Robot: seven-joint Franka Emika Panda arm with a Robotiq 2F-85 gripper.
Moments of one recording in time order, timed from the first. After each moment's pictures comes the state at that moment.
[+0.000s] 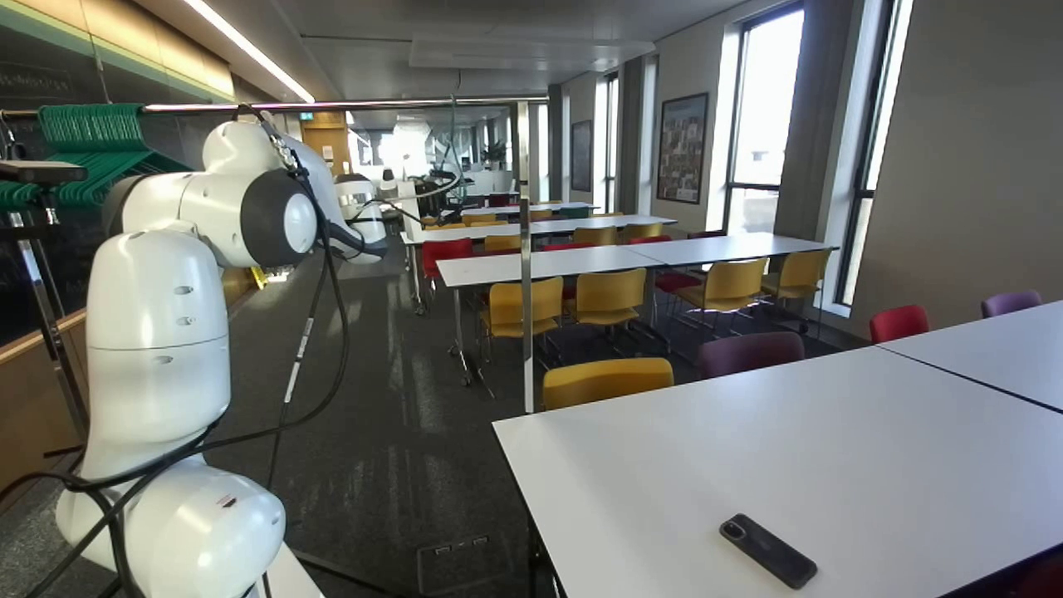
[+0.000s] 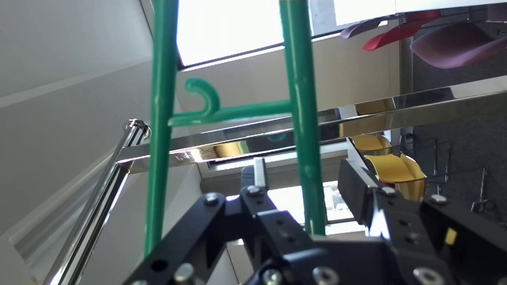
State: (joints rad) arm 0.38 0.19 0.32 -1.62 -1.83 1.92 0.52
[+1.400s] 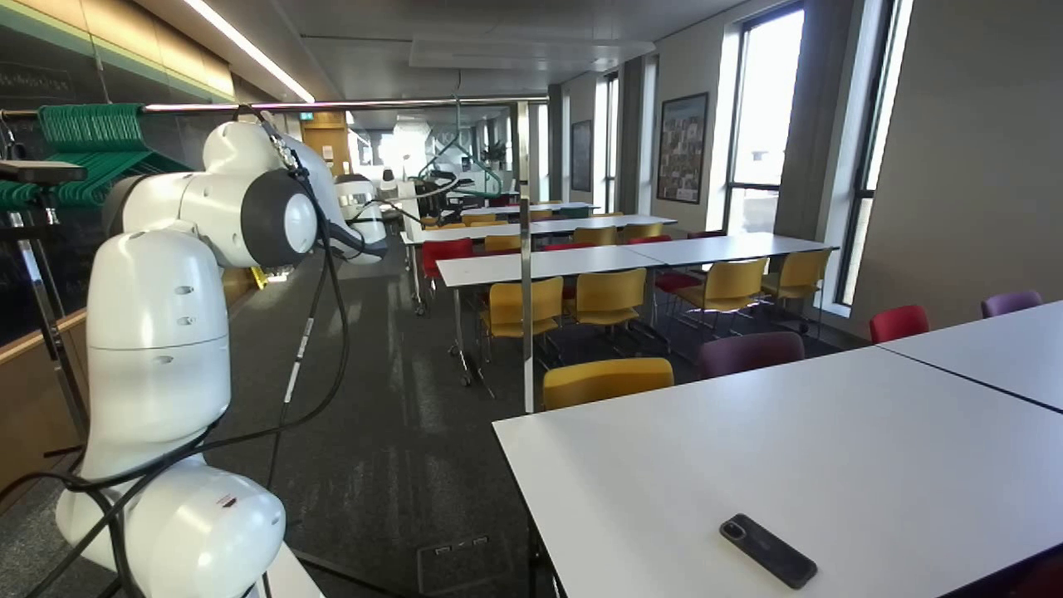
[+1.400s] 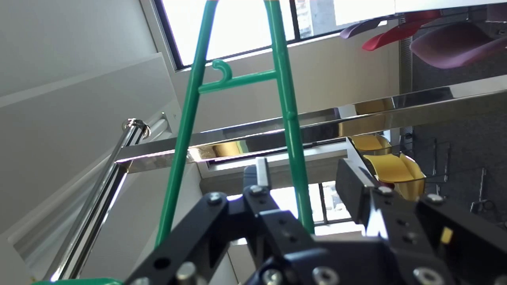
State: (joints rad) arm 0.38 0.19 0.33 -1.62 -1.83 1.92 0.52
